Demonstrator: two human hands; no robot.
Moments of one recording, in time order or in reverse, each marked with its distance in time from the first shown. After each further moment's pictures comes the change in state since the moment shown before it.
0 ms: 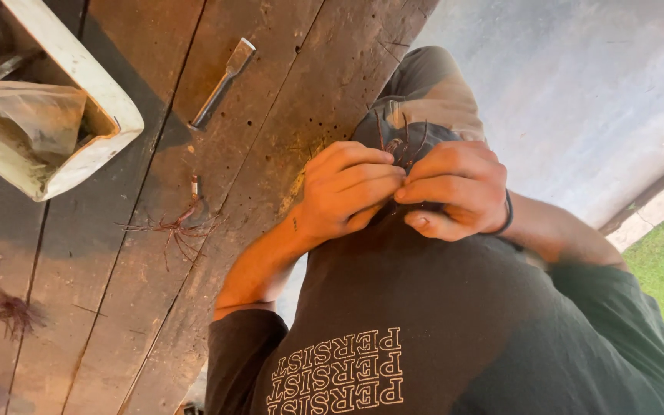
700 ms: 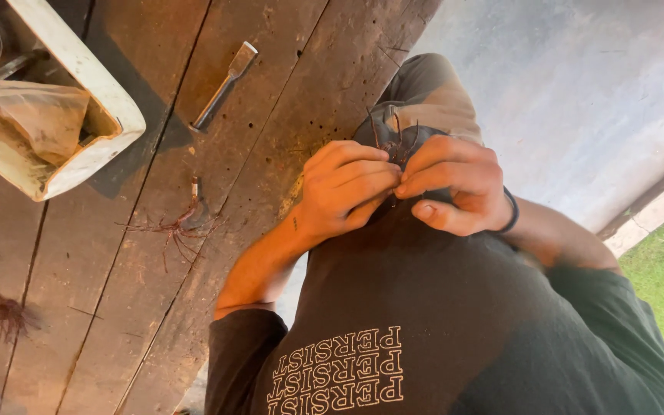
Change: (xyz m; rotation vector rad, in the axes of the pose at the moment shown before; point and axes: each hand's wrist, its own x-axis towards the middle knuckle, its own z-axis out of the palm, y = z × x) left_hand -0.002 -0.001 0.001 0.036 0.034 -0.051; right_hand 0.001 0.004 -0.002 0.203 -0.015 0.138
